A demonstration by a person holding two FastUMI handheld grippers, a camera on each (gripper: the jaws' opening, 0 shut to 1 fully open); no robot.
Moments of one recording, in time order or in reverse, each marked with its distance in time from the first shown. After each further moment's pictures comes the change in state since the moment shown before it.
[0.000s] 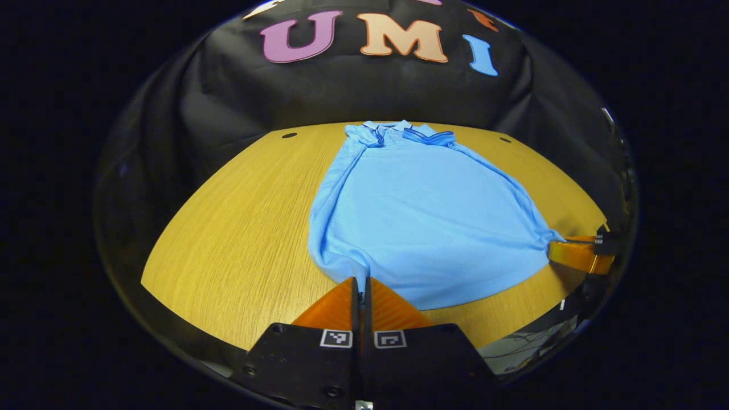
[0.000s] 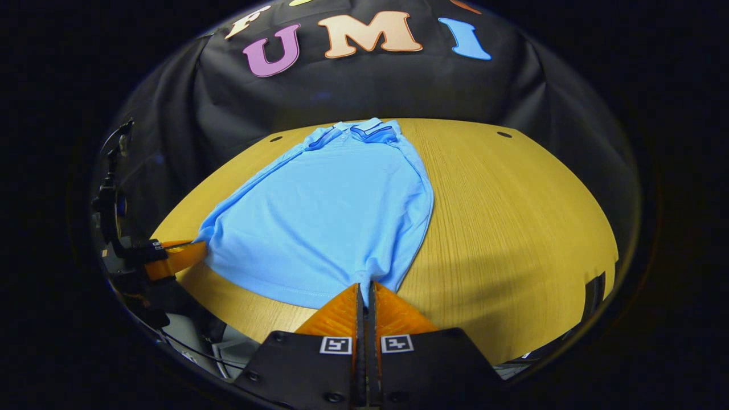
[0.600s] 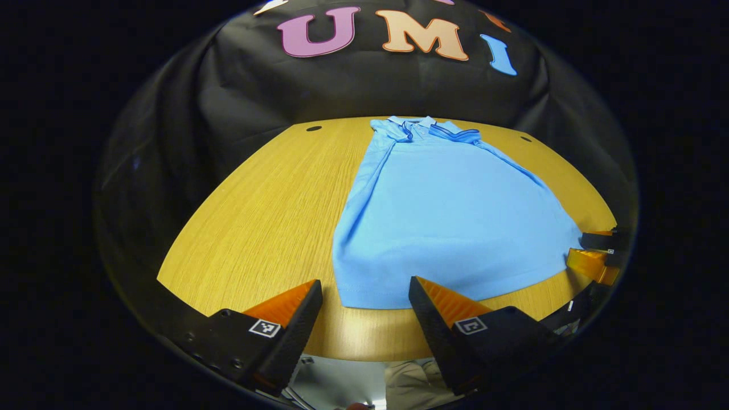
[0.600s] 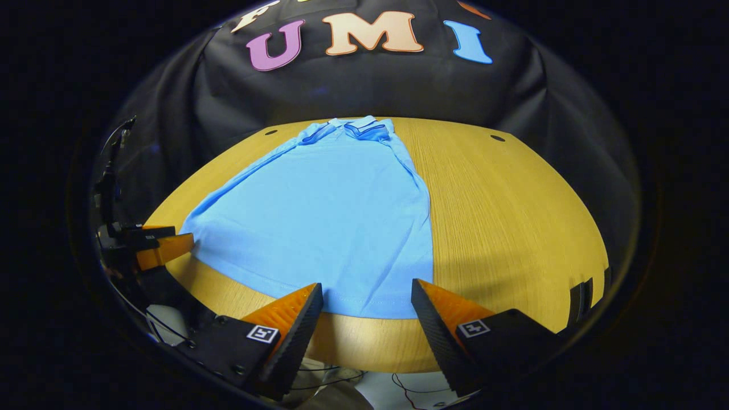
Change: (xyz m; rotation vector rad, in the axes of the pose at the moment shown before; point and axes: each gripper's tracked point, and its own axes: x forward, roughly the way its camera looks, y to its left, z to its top) left arm -0.010 0.037 -0.006 -0.060 0.032 0.069; right arm -0.008 -0.017 -0.004 -0.070 0.008 -0.048
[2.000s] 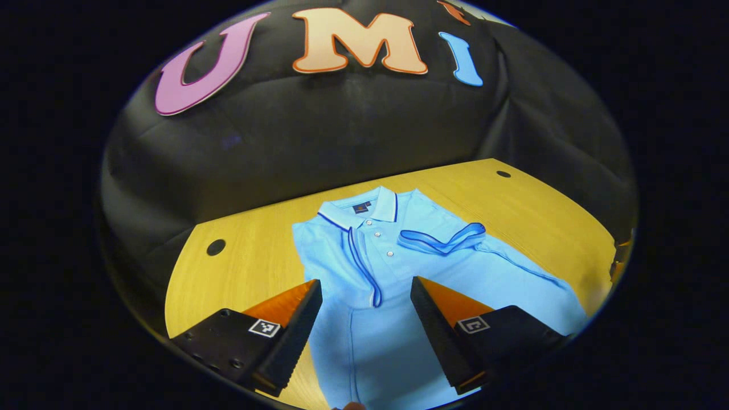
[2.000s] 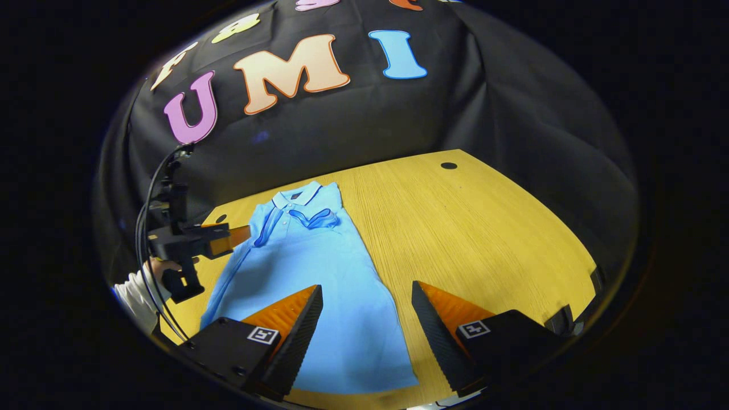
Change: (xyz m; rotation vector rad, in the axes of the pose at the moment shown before) left arm 0.166 -0.053 0.259 0.218 -0.176 -0.269; right arm 0.001 -0.048 0.152 0.316 -0.125 -0.166
